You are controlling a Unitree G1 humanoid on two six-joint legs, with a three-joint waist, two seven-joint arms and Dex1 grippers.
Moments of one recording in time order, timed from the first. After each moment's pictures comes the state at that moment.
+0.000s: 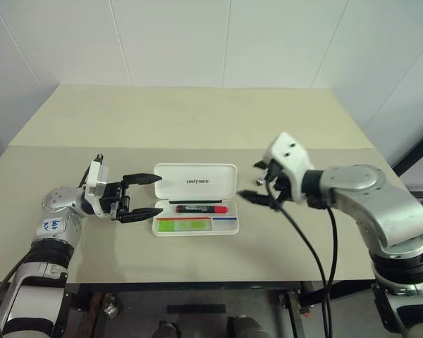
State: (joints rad) left arm -0.68 0.71 -0.05 0.67 -0.70 -0.19 -1.50; right arm -0.72 -0.65 0.02 -0.50 0.25 1.19 0.69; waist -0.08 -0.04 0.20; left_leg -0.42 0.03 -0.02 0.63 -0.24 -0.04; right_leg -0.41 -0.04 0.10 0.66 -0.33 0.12
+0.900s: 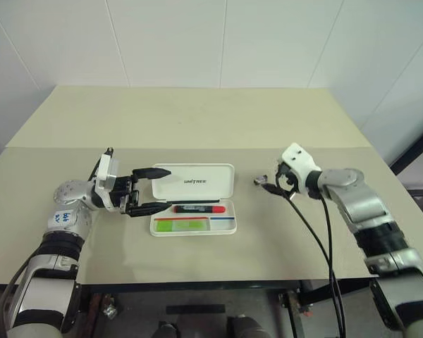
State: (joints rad) left arm -0.73 0.66 -0.03 0.64 -0.67 -0.16 -1.50; right arm -0.88 -0.60 0.19 0.41 0.05 0.49 0.71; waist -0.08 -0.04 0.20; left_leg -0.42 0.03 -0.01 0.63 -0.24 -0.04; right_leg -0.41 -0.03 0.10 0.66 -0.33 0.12
